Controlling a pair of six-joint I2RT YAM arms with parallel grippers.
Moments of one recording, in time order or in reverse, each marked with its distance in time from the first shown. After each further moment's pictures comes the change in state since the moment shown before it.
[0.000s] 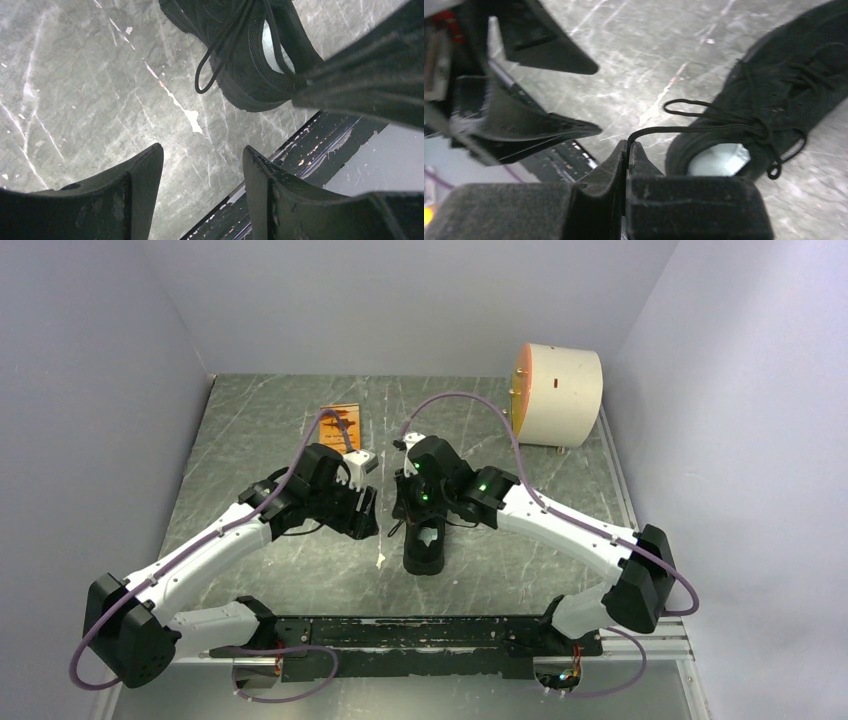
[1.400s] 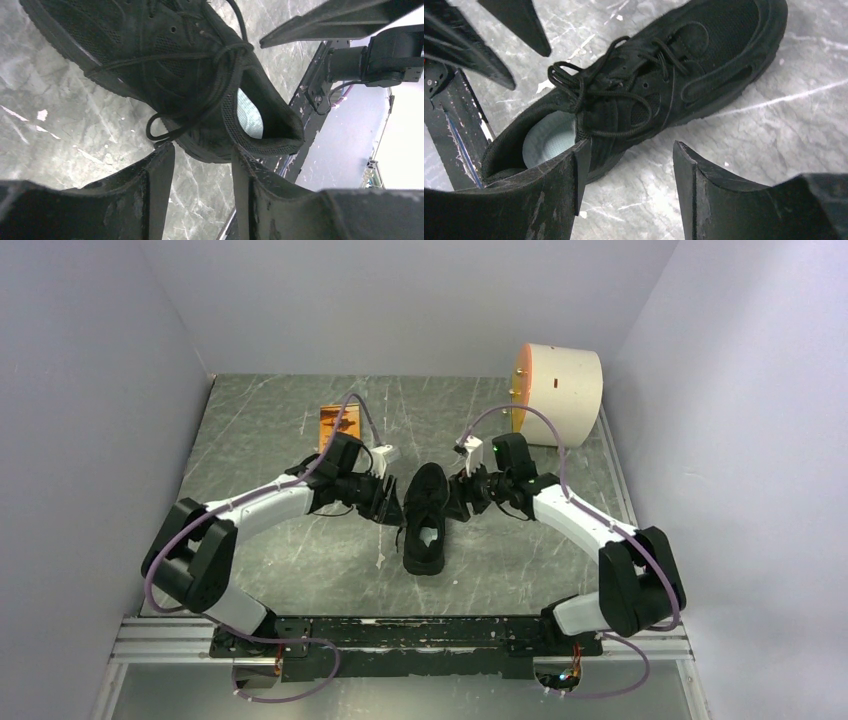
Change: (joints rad) left arm 0.081 0.388 -0.006 0.398 0.425 -0.024; right arm -0.549 -0.045 -0.416 0.327 -0.584 -0.563
